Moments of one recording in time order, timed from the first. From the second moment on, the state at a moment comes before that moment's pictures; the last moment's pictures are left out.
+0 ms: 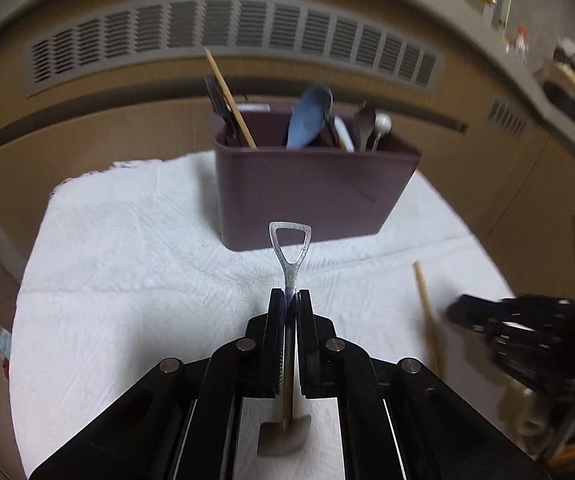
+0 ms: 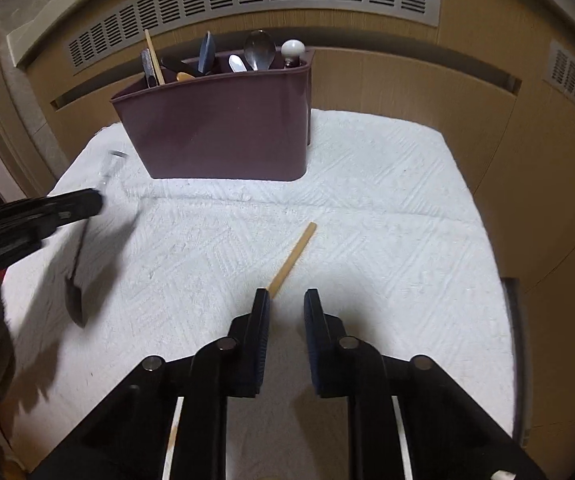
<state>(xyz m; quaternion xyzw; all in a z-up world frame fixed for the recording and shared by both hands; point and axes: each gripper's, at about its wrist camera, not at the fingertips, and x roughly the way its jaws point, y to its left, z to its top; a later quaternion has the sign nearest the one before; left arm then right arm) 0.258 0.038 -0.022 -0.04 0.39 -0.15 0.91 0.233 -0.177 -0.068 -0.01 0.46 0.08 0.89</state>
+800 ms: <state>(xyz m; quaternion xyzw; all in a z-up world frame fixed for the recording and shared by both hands) 0.236 0.090 -0.030 -0.09 0.39 -0.12 0.91 0.279 -0.160 -0.087 0.02 0.50 0.04 0.87</state>
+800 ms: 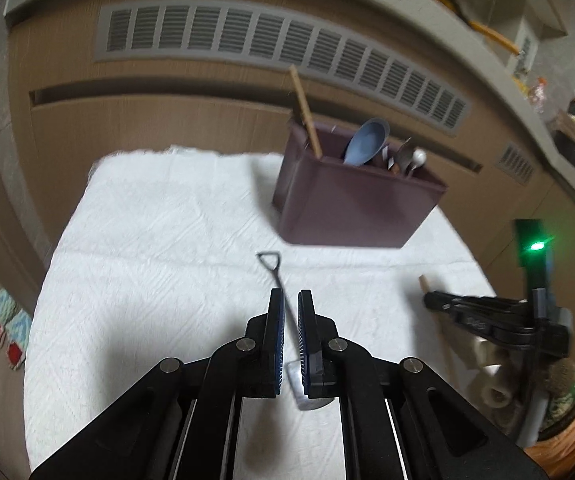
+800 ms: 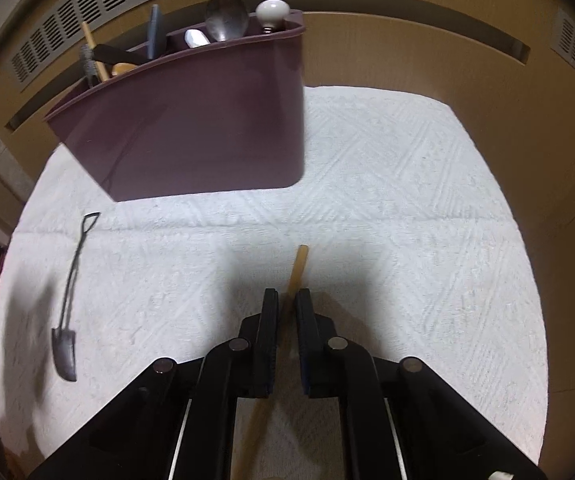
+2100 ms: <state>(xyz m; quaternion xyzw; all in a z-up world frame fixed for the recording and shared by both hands) 0.222 0.040 -0.013 -0.01 0.37 -0.11 0.92 0.197 -0.162 -0.026 -0.01 0.39 0.16 0.91</state>
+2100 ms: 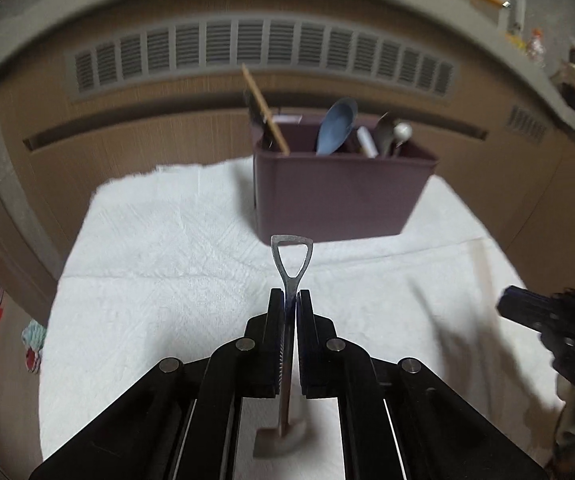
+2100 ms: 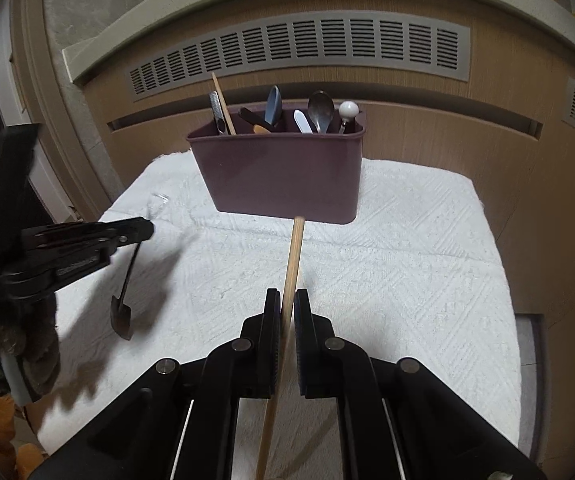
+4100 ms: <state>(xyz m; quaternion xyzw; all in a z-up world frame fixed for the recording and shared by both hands) 0.189 0.091 -0.061 -0.10 0.43 -0.10 0.89 0.189 -0.124 -0.063 -0.10 0.49 0.10 0.86</state>
